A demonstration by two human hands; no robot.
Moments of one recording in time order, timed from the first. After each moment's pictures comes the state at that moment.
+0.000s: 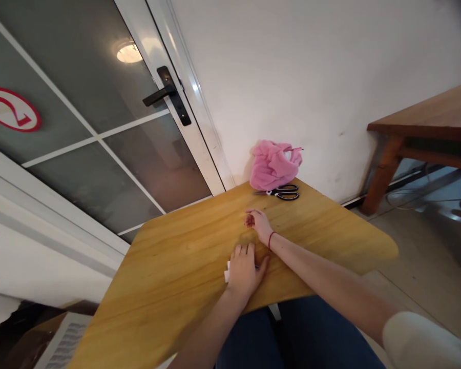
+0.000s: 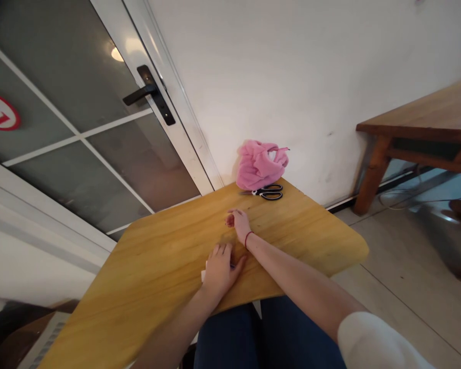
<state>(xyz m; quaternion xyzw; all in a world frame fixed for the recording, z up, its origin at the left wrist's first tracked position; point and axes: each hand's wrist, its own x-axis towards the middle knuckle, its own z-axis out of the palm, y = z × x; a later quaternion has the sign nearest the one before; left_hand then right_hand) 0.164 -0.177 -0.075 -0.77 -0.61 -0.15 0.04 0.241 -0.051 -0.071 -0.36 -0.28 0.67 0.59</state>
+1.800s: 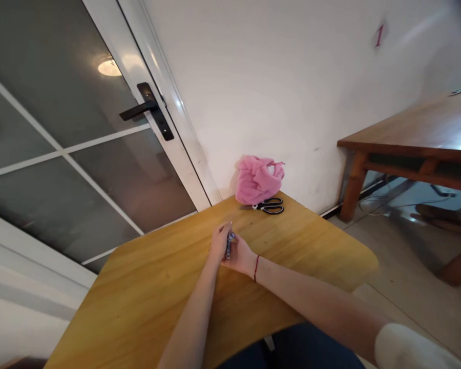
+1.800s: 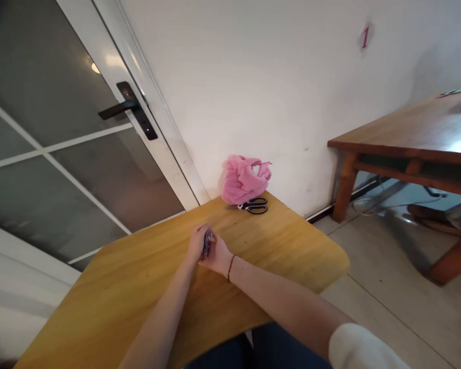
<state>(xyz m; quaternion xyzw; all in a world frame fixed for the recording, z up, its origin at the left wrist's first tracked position) 0.148 -0.048 -0.045 -0.55 -0.48 -0.55 -0.40 0.215 -0.066 -0.073 -0.14 -0.16 0.89 0.40</state>
